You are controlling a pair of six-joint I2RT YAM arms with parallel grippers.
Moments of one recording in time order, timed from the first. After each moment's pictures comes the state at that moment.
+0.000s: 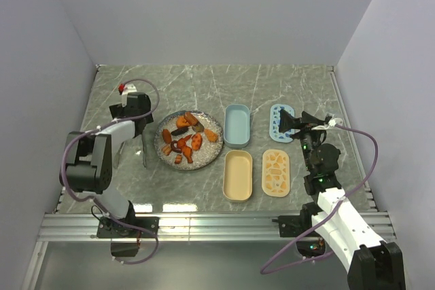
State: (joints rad) left arm -0.10 1.62 0.86 0.05 -0.52 -0.27; right arm 0.17 0.71 0.23 0.69 0.07 0.41
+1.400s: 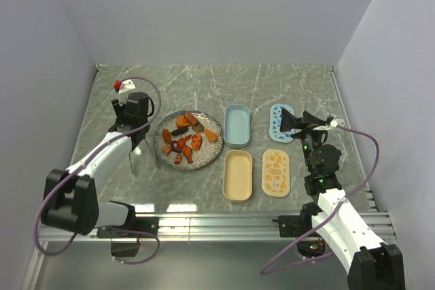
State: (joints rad) left arm -0.24 1.32 0.82 -0.04 -0.74 -0.29; right arm 0.17 0.70 0.23 0.70 0.09 0.41
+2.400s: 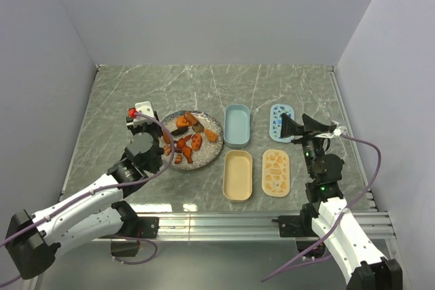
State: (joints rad) left arm -0.77 0.84 0.56 0.32 -1.05 0.01; right arm 0.18 0.57 0.18 0.69 0.04 0.44
